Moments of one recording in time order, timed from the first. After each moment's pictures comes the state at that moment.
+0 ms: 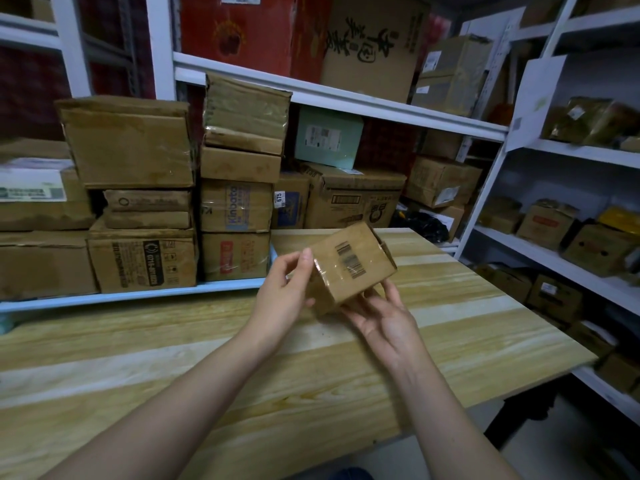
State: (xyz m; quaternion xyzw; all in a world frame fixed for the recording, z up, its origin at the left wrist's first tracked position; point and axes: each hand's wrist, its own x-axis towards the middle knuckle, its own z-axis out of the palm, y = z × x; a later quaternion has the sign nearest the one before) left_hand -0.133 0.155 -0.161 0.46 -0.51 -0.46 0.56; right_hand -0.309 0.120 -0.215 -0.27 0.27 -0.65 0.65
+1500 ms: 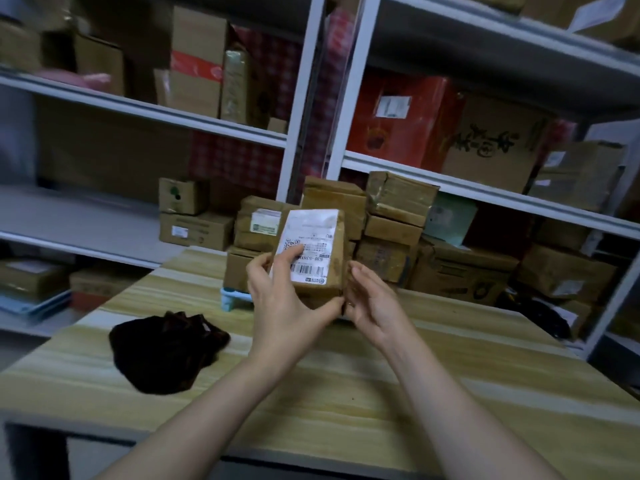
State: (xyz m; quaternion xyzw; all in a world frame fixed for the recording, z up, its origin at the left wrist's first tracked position) left_hand 0.037 0.278 -0.150 0.56 -0.50 0.03 0.66; right_hand -0.081 0.172 -0.134 -0.46 0.23 -0.49 0.71
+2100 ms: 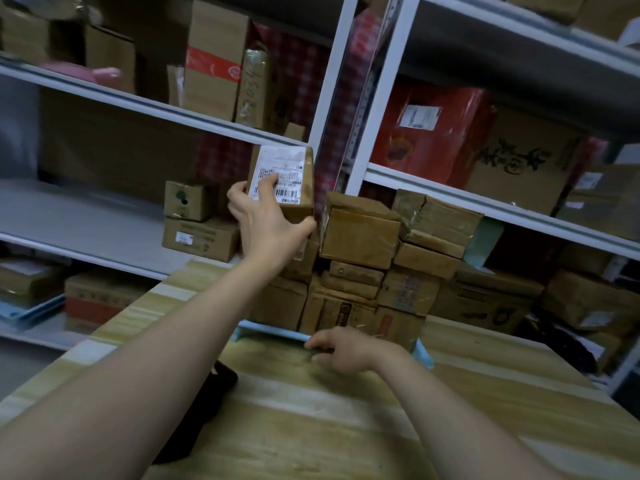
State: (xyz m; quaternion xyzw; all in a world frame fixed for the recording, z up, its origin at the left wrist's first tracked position) left_hand 0.158 0.171 -0.052 0.64 -0.41 0.07 0.64; right_hand -0.015 0.125 -0.136 -0.89 0.42 0.09 0.15
